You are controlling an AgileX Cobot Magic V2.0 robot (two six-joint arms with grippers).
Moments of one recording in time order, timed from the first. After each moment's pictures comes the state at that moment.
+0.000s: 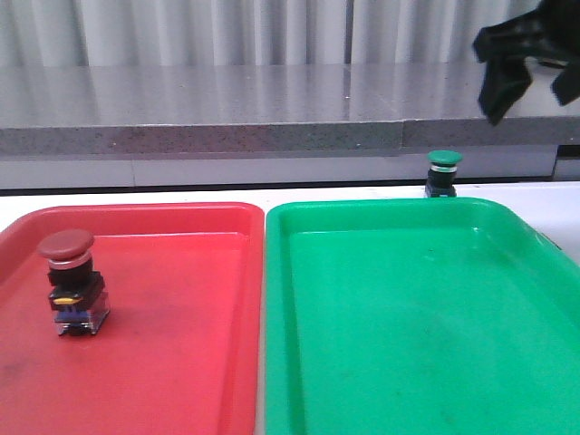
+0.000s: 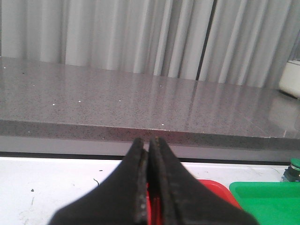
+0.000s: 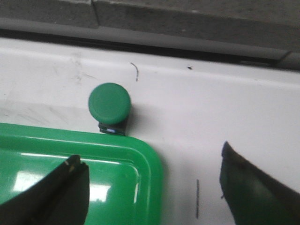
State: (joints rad) left arm -0.12 -0.01 -0.33 0.00 0.36 -0.16; right arm 0.14 1.71 -1.29 -0.05 0.49 0.07
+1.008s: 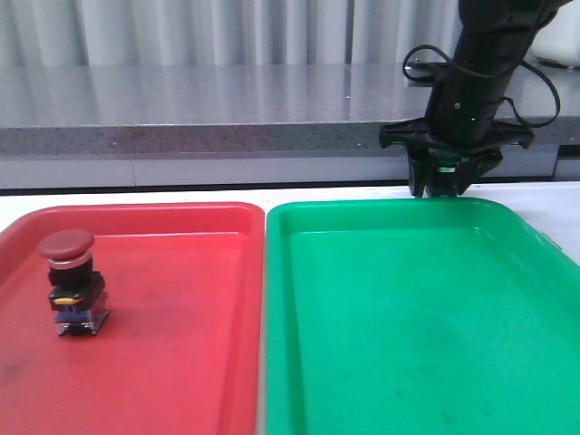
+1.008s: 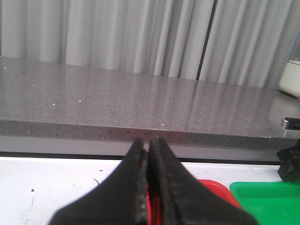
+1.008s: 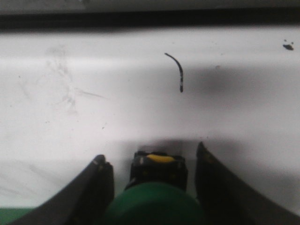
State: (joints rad) left arm -0.12 -0.01 -0.33 0.00 0.36 -0.16; right arm 0.19 2.19 -1.77 -0.04 0.74 0.27
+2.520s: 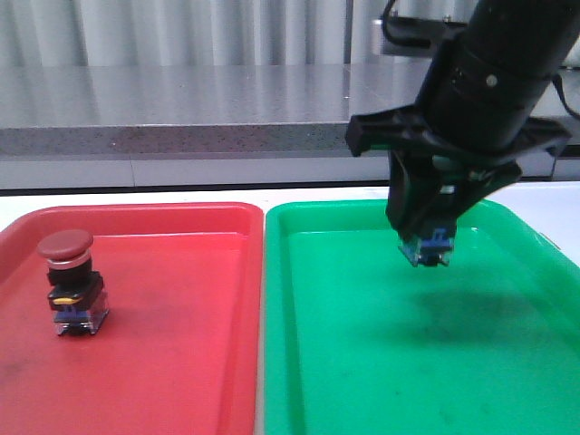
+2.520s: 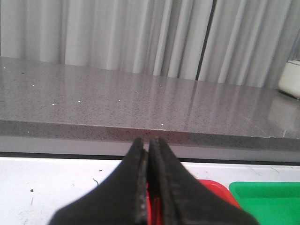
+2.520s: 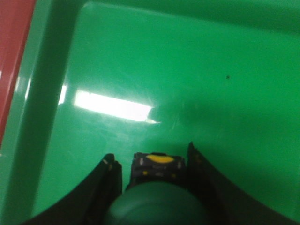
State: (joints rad) left arm -0.12 -0.01 -0.33 0.00 0.36 -0.16; right arm 0.46 1.62 -1.05 0.03 0.57 0.29
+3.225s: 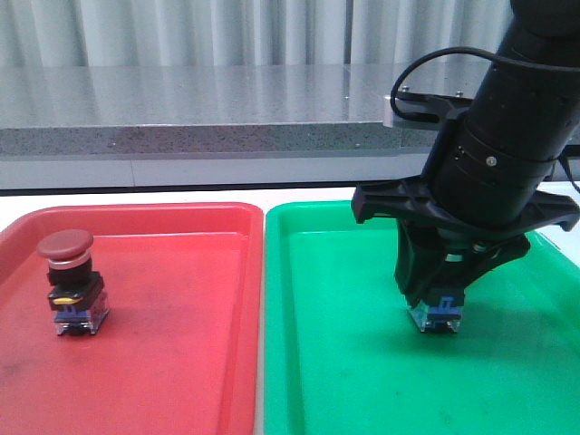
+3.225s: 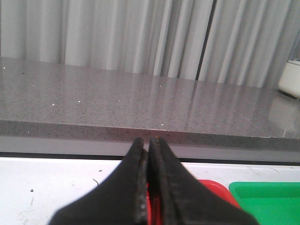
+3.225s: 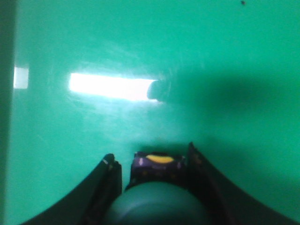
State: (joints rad) left arm -0.12 -0.01 -0.33 0.00 0.36 -0.16; right arm 0.46 1.68 -0.95 0.06 0.49 0.36
